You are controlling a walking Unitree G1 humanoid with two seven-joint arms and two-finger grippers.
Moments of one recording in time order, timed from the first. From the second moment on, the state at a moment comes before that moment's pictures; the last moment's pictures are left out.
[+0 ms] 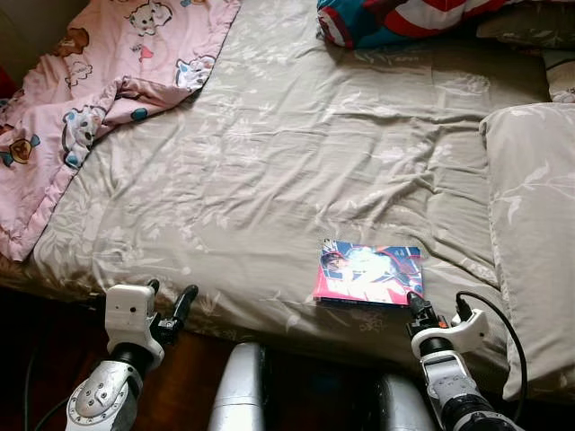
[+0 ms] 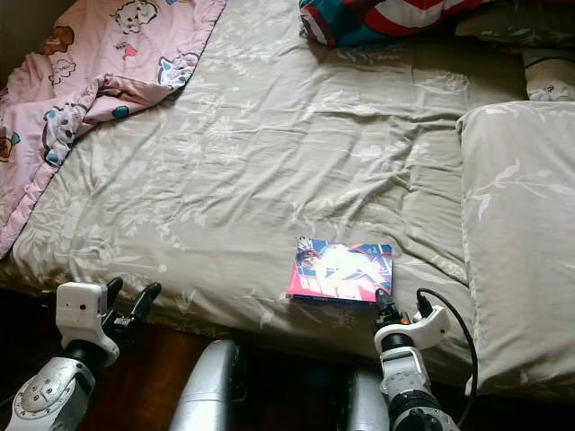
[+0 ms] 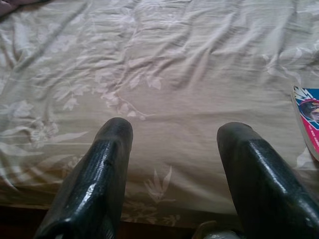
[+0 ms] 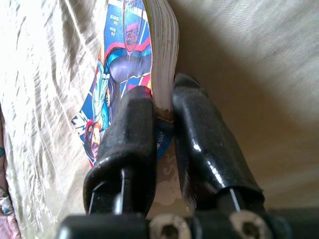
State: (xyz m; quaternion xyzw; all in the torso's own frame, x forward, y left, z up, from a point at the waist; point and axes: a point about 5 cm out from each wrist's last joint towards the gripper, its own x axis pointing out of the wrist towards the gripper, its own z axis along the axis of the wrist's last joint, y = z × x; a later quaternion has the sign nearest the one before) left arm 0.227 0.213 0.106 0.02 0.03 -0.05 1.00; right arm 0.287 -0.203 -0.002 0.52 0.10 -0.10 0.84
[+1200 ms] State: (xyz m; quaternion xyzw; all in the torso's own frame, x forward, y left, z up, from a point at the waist) left arm 0.249 0.211 0.088 -0.03 0.04 -0.01 1.00; right arm 0.267 -0.203 -0.012 0.33 0.13 -0.07 0.93
